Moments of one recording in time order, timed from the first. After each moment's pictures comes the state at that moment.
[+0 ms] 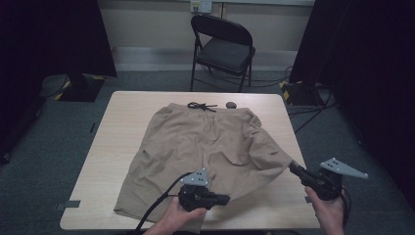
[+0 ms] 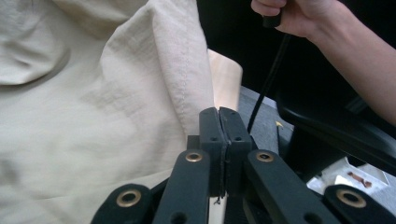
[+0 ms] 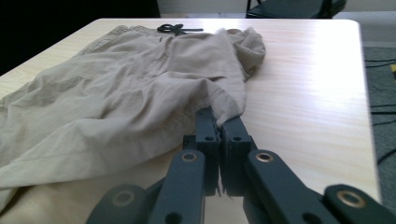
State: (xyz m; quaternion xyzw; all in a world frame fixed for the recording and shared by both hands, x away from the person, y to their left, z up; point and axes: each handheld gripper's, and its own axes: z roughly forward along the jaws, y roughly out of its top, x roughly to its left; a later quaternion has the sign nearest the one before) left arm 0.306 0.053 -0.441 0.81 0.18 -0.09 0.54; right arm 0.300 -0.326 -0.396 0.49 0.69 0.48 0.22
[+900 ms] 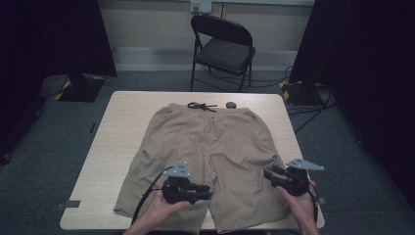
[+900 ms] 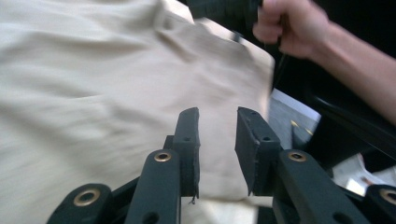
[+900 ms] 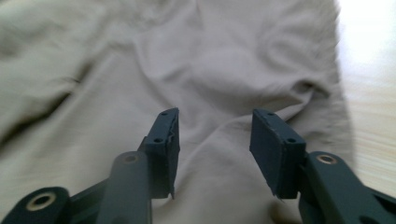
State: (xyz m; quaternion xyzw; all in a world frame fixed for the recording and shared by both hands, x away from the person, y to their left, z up) left arm 0.336 0.116 -0.449 0.81 0.26 -0.06 0.52; right arm 0.350 -0.276 -0.462 0.49 0.74 0.41 0.18
